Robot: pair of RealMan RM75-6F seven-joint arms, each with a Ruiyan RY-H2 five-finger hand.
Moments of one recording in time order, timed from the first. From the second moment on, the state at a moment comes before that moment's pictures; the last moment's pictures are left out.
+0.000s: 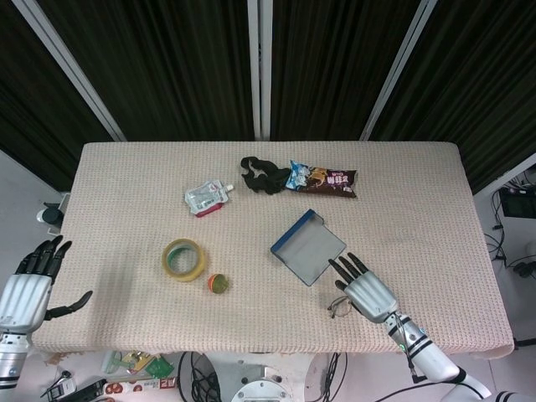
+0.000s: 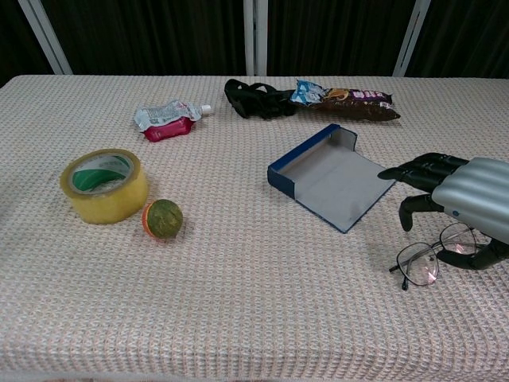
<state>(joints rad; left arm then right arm) -0.10 -1.15 -0.01 -1.54 1.56 1.50 0.07 0.41 -1.43 -0.04 -1.49 -1.63 1.06 -0.44</state>
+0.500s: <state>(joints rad) -0.10 -1.14 -0.01 -1.53 1.55 1.49 0.07 0.42 -1.43 -0.05 -1.49 -1.61 1.06 -0.45</state>
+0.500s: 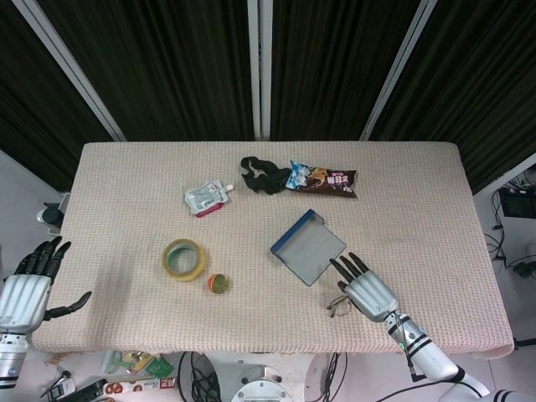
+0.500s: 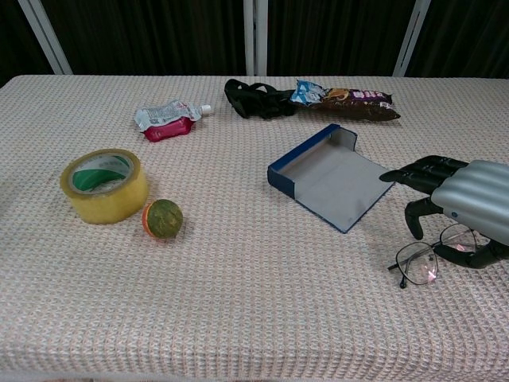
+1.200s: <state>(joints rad) -0.10 -1.14 -0.01 -1.53 1.55 1.48 0.05 0.42 -1.44 -0.05 -1.48 -1.60 1.08 -0.42</state>
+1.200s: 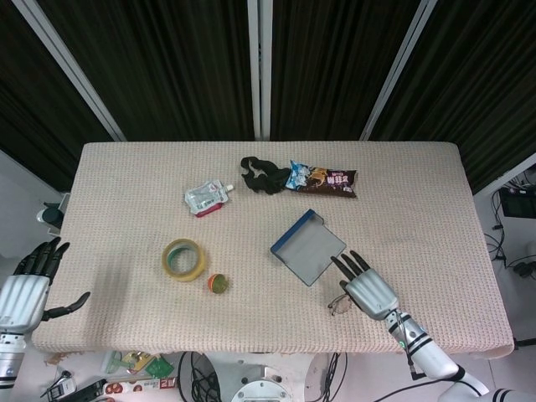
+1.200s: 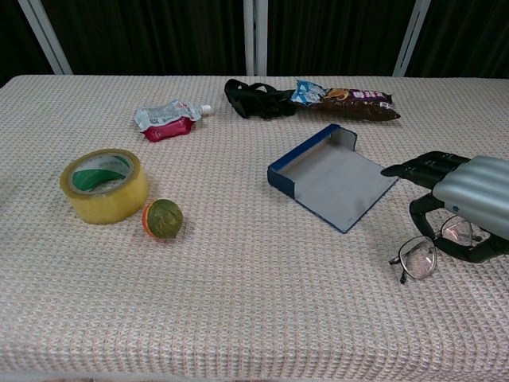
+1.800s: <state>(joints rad) -0.10 -1.13 0.00 -1.51 1.55 1.48 0.02 0.59 -1.58 0.14 -1.35 -1.48 0.98 -0.38</state>
